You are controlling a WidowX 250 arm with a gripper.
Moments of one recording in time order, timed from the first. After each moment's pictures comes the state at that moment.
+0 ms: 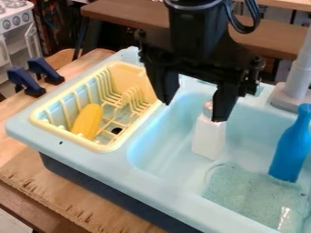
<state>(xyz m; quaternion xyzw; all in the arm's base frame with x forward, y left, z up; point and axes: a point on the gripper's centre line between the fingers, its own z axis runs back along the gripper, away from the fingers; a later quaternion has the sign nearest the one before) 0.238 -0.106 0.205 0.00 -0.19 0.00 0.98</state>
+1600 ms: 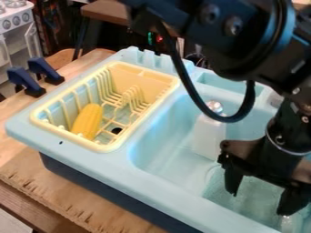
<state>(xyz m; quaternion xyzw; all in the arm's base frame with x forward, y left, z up) 0.262 -0.186 0.099 0.03 -0.14 0.03 0.99</state>
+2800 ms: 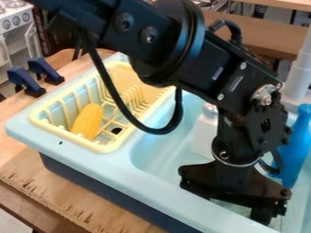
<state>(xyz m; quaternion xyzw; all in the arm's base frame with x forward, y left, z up) 0.236 -0.152 0.078 -0.03 -0.07 0.09 0.99</state>
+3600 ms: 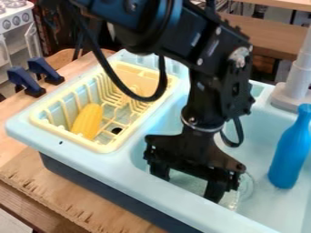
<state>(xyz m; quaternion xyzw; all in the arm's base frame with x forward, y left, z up) 0.238 -0.105 0.093 0.04 -0.02 0.09 0.99</state>
